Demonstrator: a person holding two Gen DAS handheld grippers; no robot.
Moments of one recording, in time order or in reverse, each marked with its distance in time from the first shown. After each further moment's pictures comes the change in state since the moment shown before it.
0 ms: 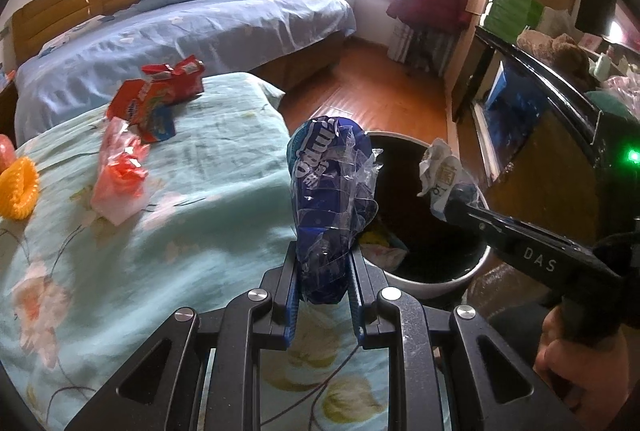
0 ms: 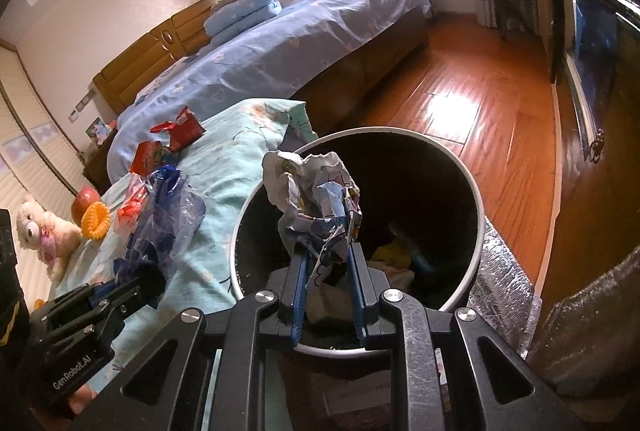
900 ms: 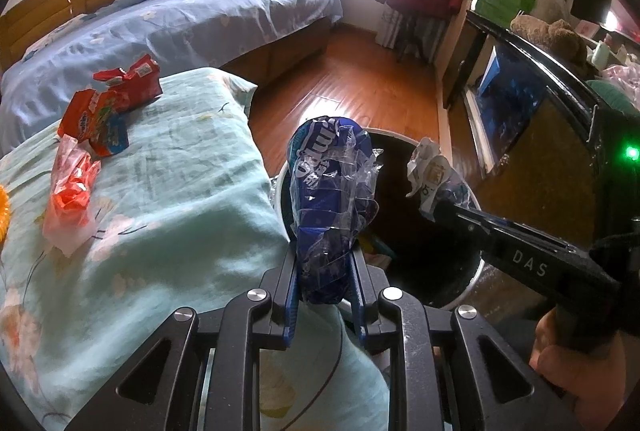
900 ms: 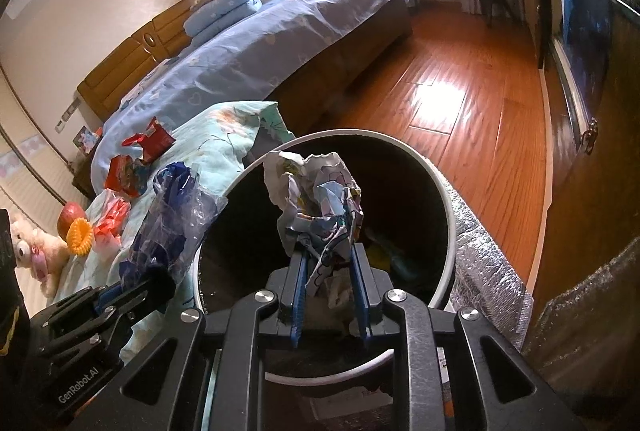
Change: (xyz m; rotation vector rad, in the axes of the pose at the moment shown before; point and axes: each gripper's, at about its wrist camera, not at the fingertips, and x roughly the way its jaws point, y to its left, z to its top) left arm 0.039 -0.025 0.023 0.022 0.043 -0.026; right arm 0.014 -0.027 0.012 0.052 0.031 -0.029
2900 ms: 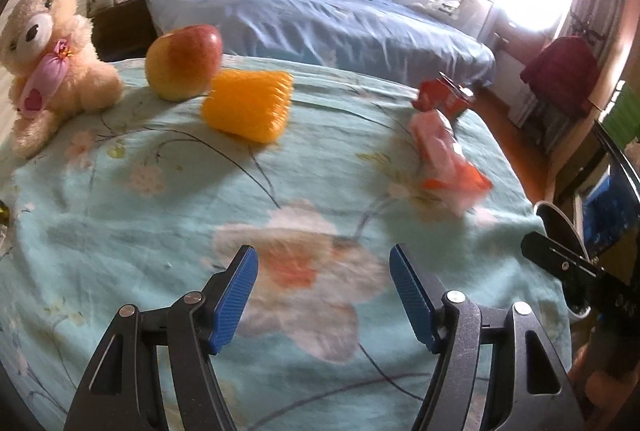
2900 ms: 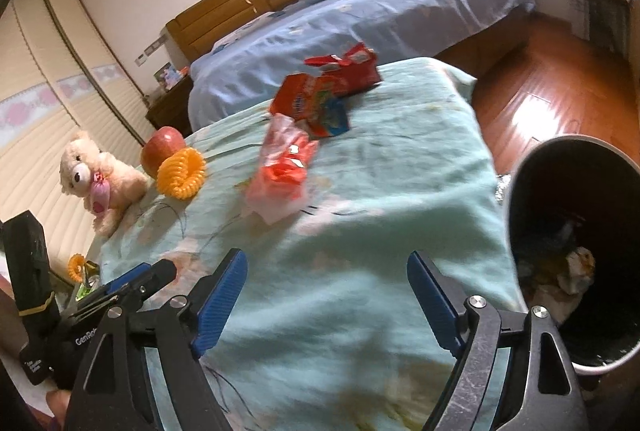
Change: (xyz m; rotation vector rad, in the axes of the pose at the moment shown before) left arm -0.129 0.204 -0.082 -0.424 -0.103 0.294; right arm 0.039 0.190 -0.033 -0.239 0.084 0.257
